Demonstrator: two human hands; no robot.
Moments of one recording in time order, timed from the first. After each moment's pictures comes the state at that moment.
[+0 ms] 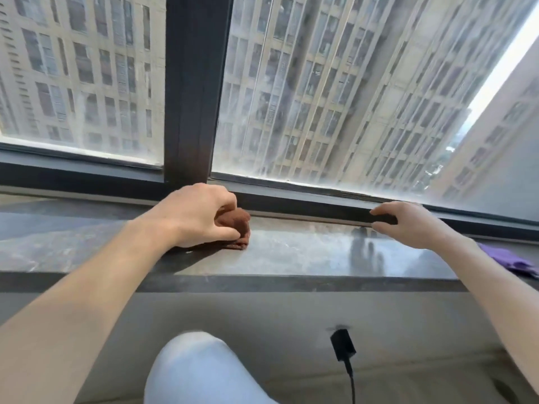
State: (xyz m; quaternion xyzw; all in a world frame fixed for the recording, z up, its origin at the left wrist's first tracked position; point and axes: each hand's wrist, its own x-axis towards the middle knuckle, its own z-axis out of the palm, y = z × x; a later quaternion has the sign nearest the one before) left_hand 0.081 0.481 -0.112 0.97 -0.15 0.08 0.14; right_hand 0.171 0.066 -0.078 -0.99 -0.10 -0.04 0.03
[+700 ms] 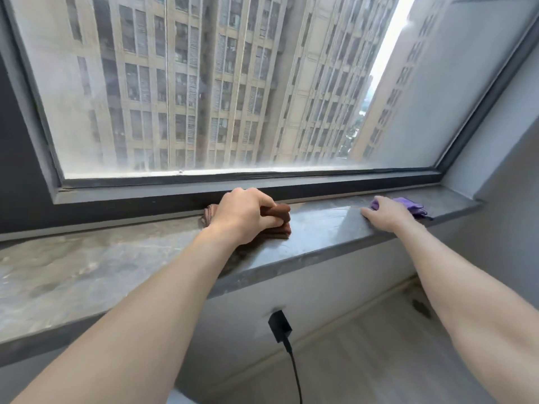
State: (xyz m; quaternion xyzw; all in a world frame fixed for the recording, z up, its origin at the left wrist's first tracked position) left_hand 0.166 0.249 -0.131 0.92 -0.22 0.08 0.32; right_hand 0.184 -0.116 -0.129 -0.97 0.24 -0.05 0.08
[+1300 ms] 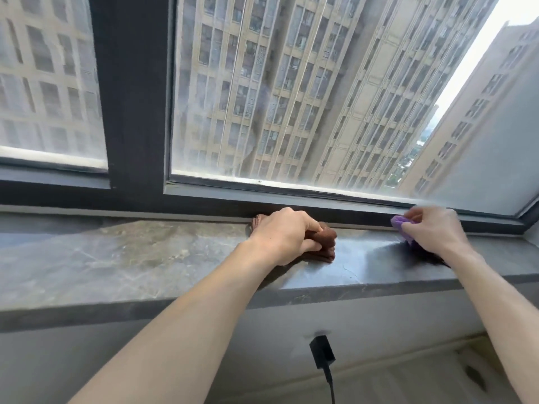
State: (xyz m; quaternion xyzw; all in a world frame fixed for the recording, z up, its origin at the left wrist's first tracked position) left_hand 0.149 0.304 -0.133 0.91 -0.24 0.06 0.33; right_hand 0.173 -0.006 -0.077 -0.97 0.11 -0.17 0.16
